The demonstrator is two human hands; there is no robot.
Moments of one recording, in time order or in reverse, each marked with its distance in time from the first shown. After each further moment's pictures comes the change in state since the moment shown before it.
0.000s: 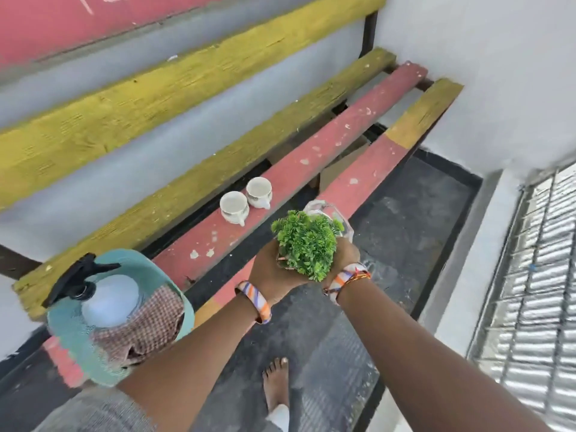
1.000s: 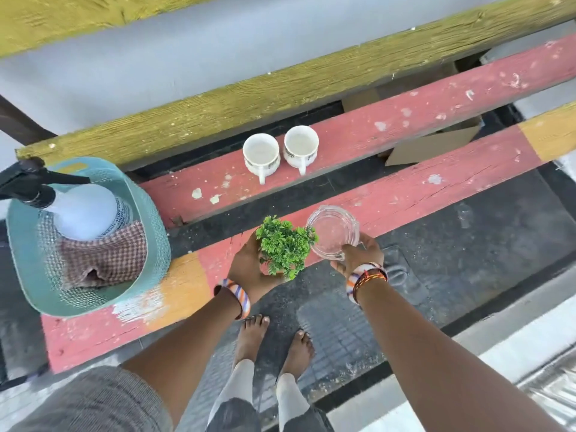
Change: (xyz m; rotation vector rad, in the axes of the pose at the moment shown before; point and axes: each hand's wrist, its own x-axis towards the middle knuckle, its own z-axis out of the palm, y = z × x) left_hand 0.056 -0.117 0.006 0.398 0.410 -0.233; right_hand 0.152 0.012 0.016 -0.568 -0.129 0.102
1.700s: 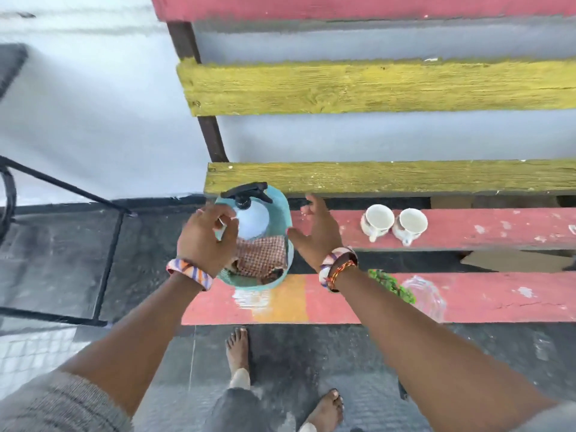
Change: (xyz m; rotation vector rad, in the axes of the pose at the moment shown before) left_hand -0.104 -0.021 -0.250 0.174 0.805 0.018; right_hand -0.205 -0.010 0.174 -0.830 -0.686 -1.103
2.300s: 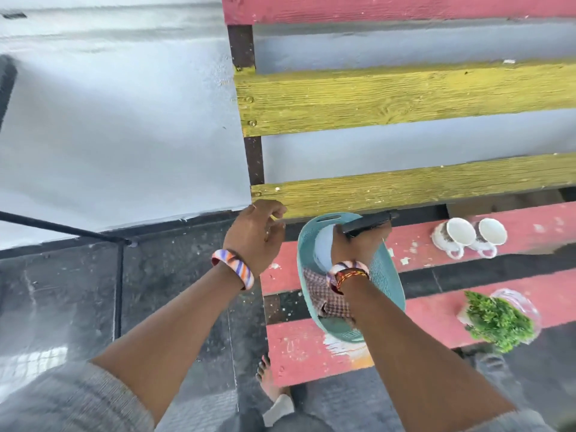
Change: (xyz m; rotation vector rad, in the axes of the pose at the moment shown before) left_hand 0.136 -0.127 -0.037 -0.177 -0.311 0.267; right_hand 0.110 -0.047 0.164 0.327 0.828 0.436
